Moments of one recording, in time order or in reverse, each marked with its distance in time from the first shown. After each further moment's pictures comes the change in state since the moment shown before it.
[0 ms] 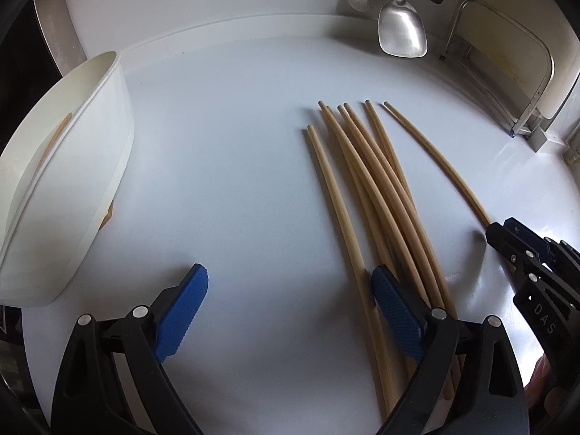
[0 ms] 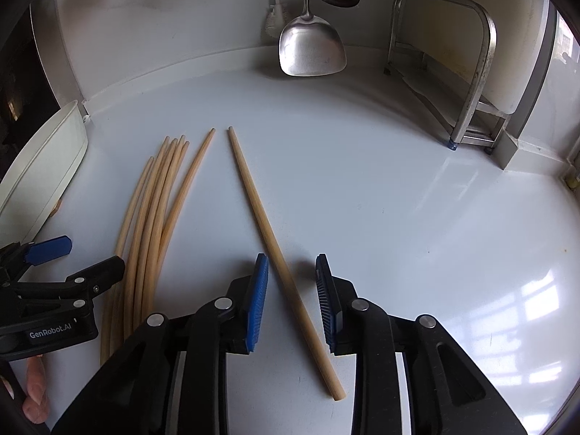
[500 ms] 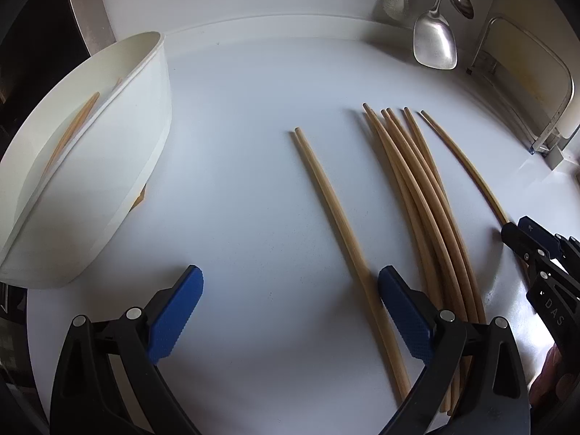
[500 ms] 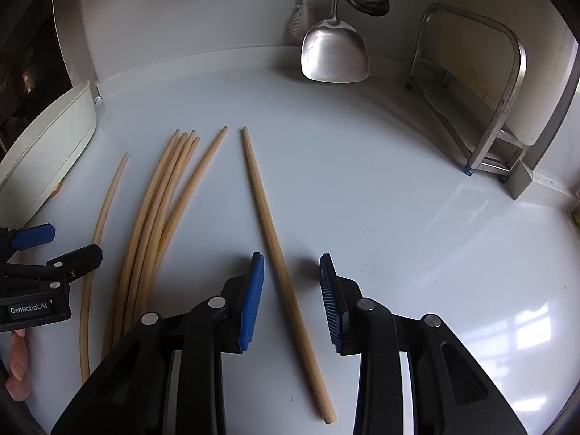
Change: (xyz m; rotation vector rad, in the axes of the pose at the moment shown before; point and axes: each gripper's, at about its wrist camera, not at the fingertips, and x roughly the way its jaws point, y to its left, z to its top) left arm 0.000 0.024 -0.004 -0.073 -0.007 0.043; right arm 0.007 0.007 0.006 -0.113 -0.004 0.015
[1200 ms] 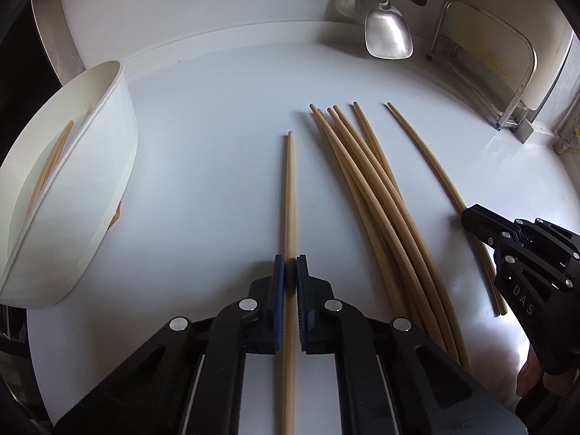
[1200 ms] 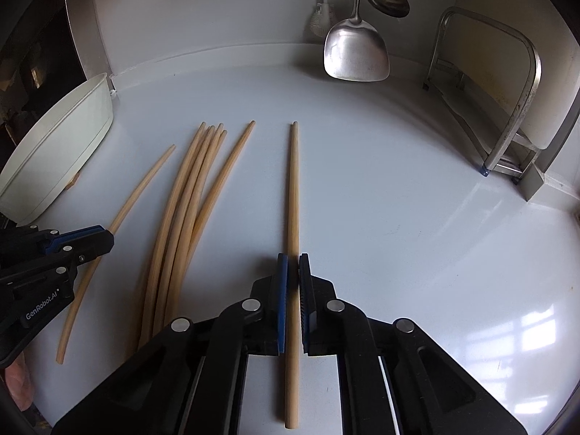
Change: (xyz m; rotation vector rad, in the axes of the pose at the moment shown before) left arm -0.017 -0.021 -0.008 0.108 -0.008 -0.073; right arm -0.006 0.014 -0.003 0.004 0.020 0.044
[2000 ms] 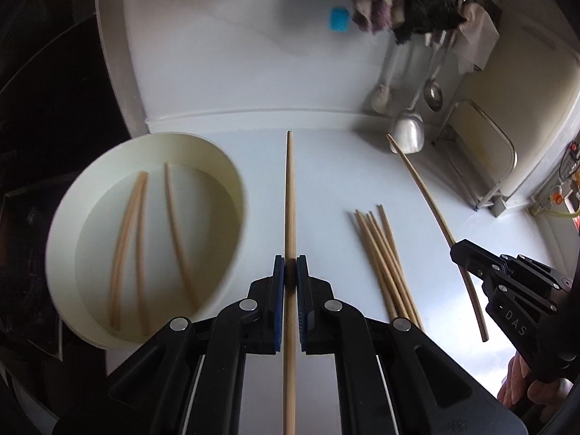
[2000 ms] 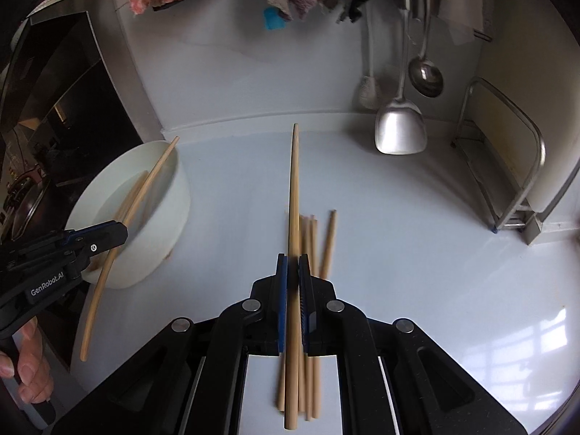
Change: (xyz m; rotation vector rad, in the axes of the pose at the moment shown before) left arm -0.120 0.099 0.052 -0.102 -0.140 -0.025; right arm -0.091 0.075 0.078 0.028 -0.075 0.129
